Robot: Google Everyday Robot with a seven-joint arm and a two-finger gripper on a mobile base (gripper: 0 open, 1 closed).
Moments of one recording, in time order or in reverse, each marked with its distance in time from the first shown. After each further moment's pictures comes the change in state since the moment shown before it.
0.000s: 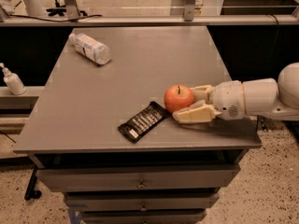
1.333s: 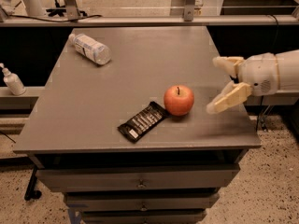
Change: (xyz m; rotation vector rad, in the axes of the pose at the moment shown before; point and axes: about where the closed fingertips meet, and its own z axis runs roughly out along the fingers) arm -0.034 -0.035 -0.067 0.042 0.041 -0.112
